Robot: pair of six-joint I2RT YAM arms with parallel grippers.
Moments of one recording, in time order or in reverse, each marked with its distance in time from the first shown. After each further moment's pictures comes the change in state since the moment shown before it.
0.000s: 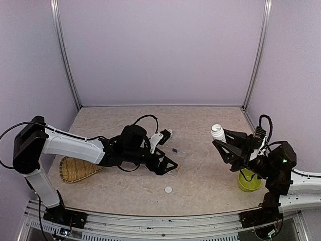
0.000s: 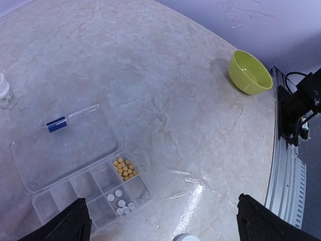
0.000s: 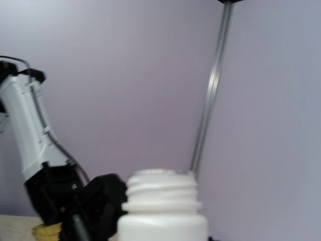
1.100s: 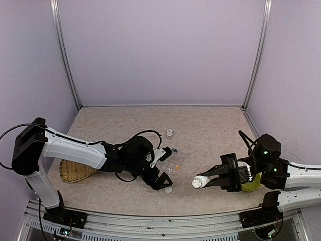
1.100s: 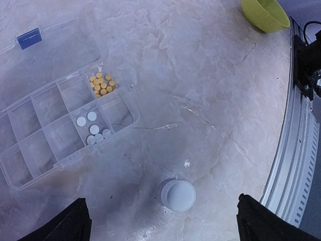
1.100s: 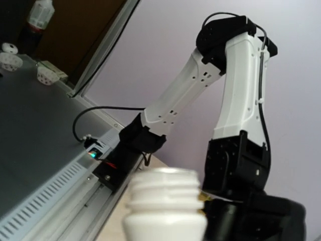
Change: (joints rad) left arm -0.100 0.000 0.013 -0.280 -0.055 -0.033; right arm -0.005 0.109 0.077 -0.311 -0.681 -0.363
